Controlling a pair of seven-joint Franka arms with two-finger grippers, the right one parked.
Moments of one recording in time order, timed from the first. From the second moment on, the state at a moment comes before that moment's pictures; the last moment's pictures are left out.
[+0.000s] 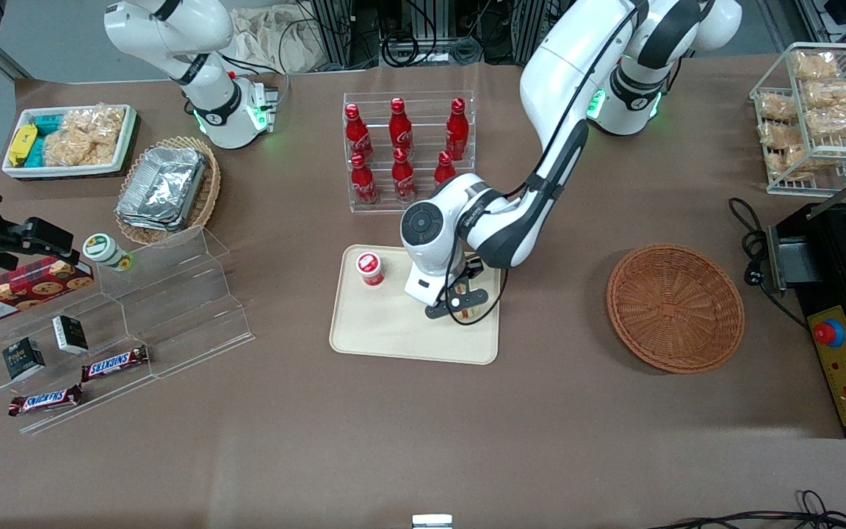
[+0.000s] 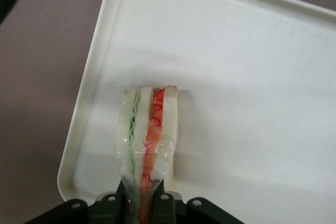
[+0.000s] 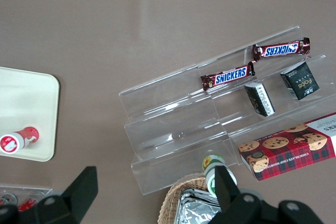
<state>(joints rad) -0.74 0.77 -0.04 -1.43 0.16 2.06 -1.12</state>
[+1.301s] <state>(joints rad) -0.27 0.27 0.00 -1.41 0.09 1.75 -0.84</state>
